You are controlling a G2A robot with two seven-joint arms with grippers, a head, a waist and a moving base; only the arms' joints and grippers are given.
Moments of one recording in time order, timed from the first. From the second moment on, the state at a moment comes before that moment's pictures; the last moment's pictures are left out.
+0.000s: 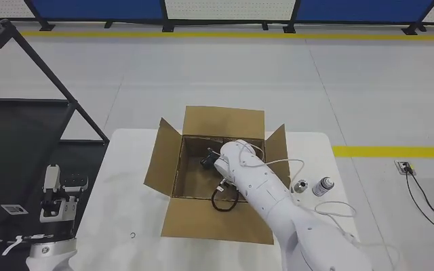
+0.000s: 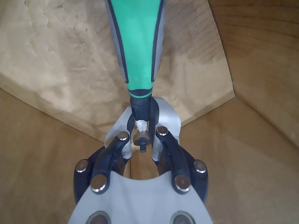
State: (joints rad) left arm 1.59 -1.32 -1.88 -2.10 -0.11 -0.16 -0.02; right arm -0.03 -1.87 0.23 -0.15 -0.70 -0.26 1.05
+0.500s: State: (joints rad) left arm 1.59 -1.33 -1.87 -2.10 -0.10 -0.16 -0.02; right arm -0.01 -1.87 0.26 -0.14 -0.70 -0.29 1.01
